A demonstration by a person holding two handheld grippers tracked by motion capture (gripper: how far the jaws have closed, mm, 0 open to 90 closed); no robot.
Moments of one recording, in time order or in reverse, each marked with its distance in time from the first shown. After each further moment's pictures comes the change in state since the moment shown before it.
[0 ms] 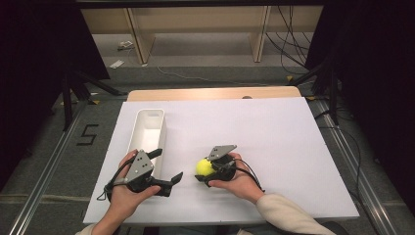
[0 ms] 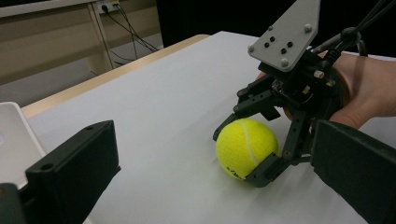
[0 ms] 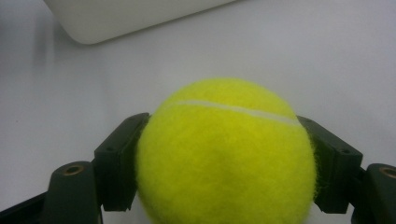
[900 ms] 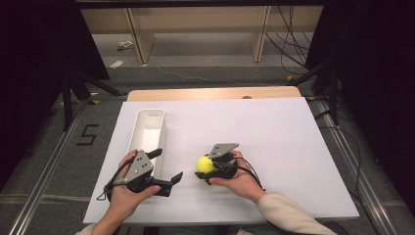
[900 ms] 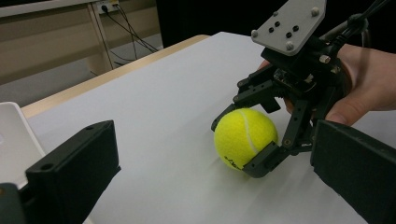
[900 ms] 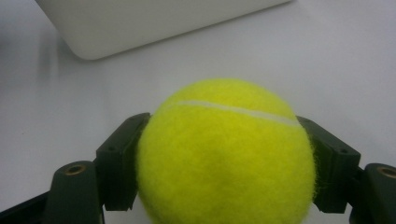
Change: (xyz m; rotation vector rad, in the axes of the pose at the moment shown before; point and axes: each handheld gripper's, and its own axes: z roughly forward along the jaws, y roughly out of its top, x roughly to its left) left arm 0.000 0.000 0.000 -0.002 -0.001 -0.002; right arm 0.000 0.007 -0.008 -0.041 -0.016 -0.007
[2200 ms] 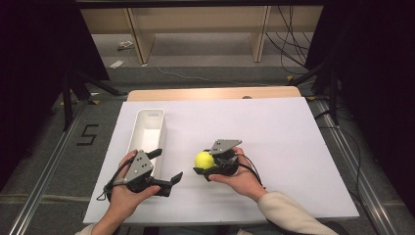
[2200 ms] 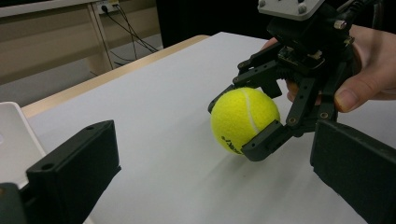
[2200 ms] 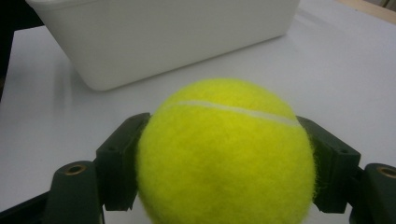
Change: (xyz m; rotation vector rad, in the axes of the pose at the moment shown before) left arm 0.000 0.000 0.000 0.000 0.000 -0.001; right arm 0.002 0.015 -0.012 -0.073 -0.007 -0.010
